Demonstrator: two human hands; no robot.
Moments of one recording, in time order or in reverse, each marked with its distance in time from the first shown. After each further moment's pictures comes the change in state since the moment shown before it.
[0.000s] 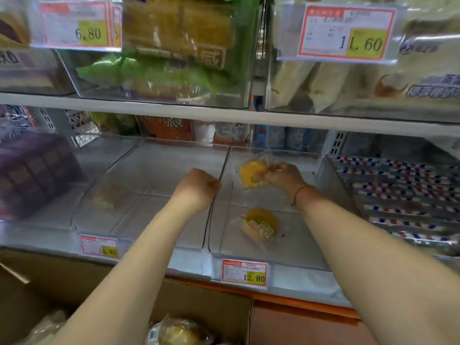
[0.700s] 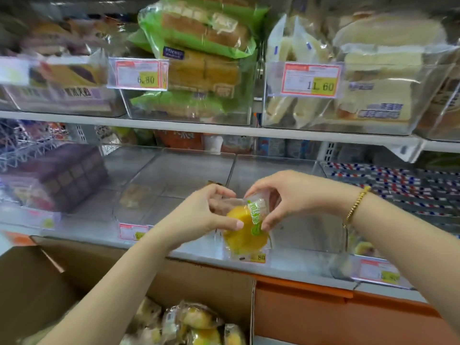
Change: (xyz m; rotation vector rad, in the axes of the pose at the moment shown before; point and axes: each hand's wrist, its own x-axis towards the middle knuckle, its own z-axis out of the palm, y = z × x) left_hand -0.130 0.000 -0.046 -0.302 -0.254 0.247; right_hand -0.181 -0.087 -0.055 -0.759 -0.508 -0.652
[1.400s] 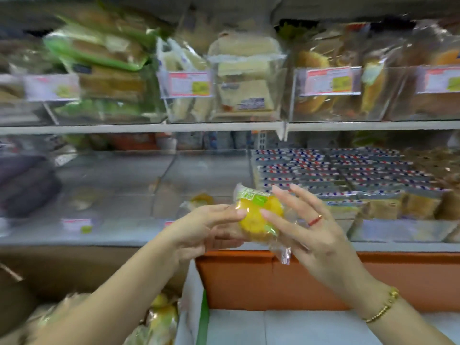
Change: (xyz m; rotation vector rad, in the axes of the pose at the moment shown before) left_hand -0.046 0.088 0.155 -0.602 -0.369 -0.250; right_hand -0.234 0.056 0.088 -0.255 0.889 -0.150
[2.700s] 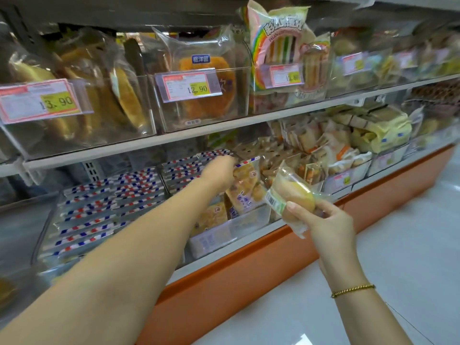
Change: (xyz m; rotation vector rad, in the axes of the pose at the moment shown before) left_hand 0.332 0.030 0.323 1.560 0.085 0.647; right_hand -0.177 0.171 -0.171 0.393 0.853 1.387
